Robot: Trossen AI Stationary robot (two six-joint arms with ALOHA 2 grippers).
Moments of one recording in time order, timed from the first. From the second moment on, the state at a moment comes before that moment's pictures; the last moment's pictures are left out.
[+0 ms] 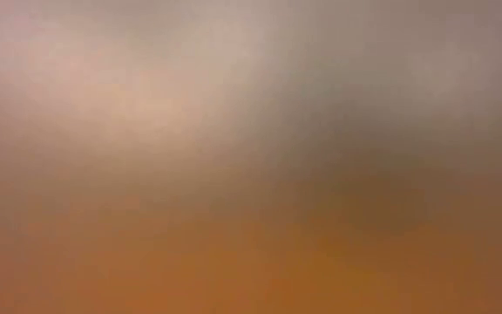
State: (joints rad) left arm -0.03 1.02 0.77 -0.16 -0.08 -0.55; right arm -0.61 1.40 0.81 -0.41 -0.01 0.47
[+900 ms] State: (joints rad) left arm -0.03 1.02 0.77 -0.16 -0.08 -0.54; right arm -0.67 1.48 0.81 -0.33 -0.05 0.49
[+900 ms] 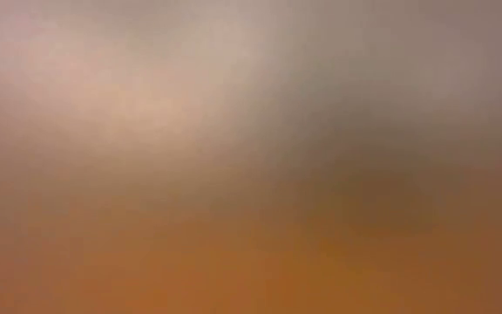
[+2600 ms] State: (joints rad) left arm -0.04 1.02 0.77 -0.16 -0.08 -0.19; right arm -0.45 1.34 1.16 -0.71 -0.16 0.09
